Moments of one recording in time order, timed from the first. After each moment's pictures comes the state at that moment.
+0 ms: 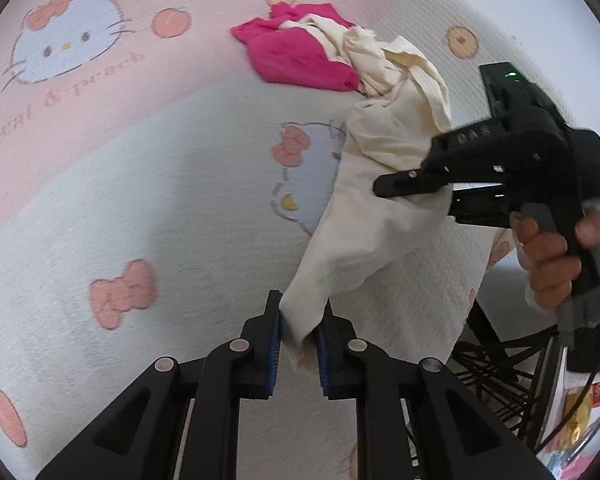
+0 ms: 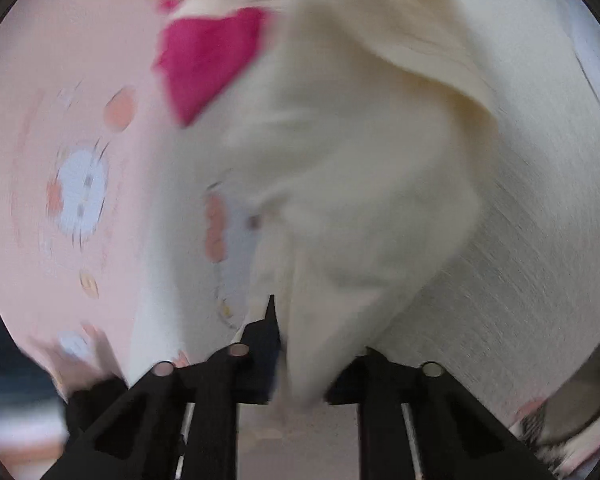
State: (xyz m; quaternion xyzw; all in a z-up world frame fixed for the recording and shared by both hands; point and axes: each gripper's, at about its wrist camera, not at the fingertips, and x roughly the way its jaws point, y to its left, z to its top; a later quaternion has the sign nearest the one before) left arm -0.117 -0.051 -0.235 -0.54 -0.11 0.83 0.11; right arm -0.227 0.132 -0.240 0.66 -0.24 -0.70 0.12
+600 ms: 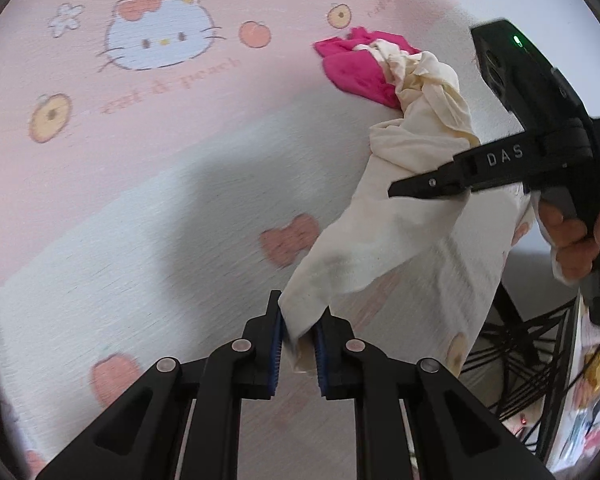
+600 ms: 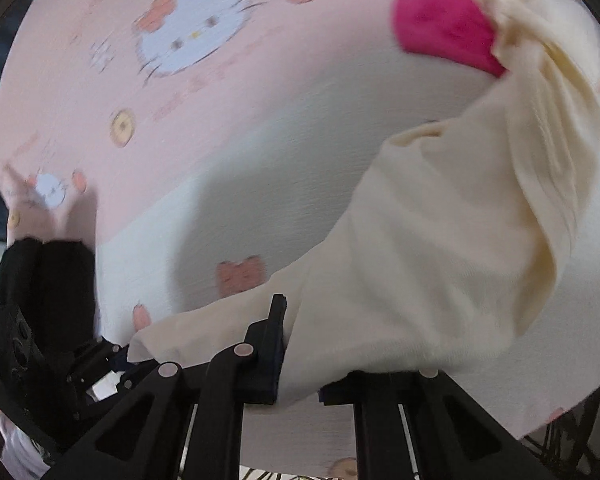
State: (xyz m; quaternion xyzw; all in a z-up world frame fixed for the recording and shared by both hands) left arm -0.043 -0.143 -0.200 -0.54 -0.08 0.83 0.07; right arm -0.178 -0.030 -0.206 0.67 -0.04 -0.69 0.27
